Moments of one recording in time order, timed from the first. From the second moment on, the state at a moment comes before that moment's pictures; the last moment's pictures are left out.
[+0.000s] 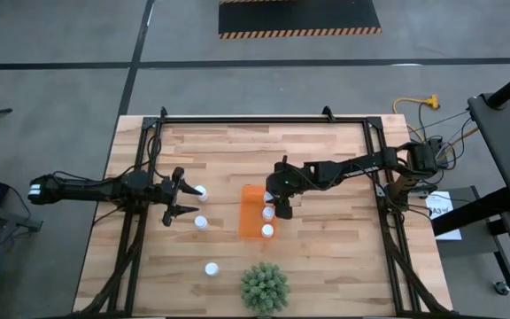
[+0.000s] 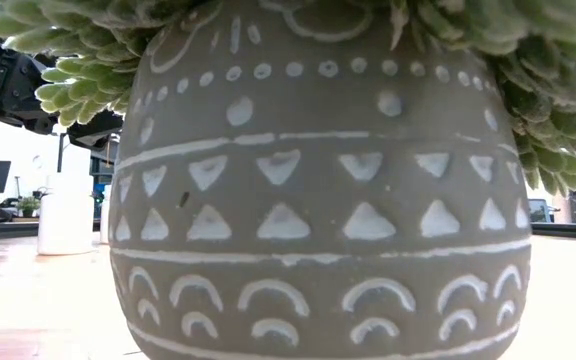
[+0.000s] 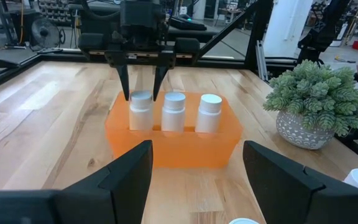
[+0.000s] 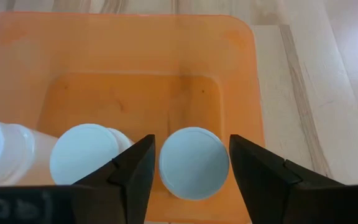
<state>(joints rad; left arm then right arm) 0.00 0.25 0.01 0.05 0.13 -0.07 -0.05 1.73 1.00 -0.12 -0.05 0.02</state>
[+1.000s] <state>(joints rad) 0.00 0.25 0.01 0.05 0.13 -0.07 -0.05 1.73 1.24 -0.14 -0.05 0.05</state>
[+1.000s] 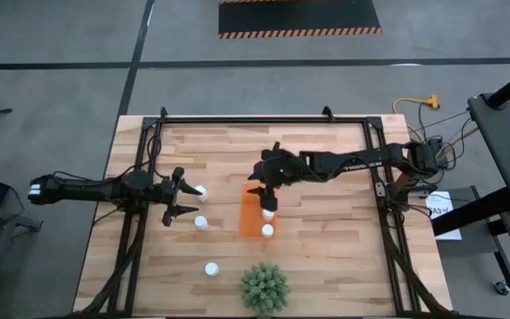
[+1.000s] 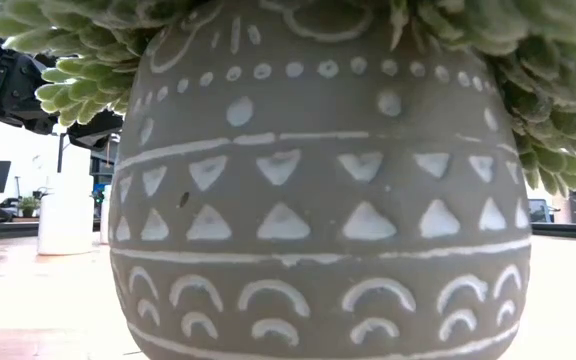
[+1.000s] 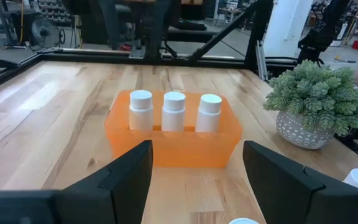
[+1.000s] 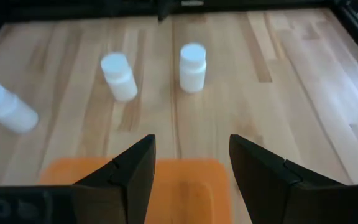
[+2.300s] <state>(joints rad) 0.00 0.25 0.01 0.05 0.13 -0.07 -0.06 1.67 1.10 0.03 0.02 0.16</state>
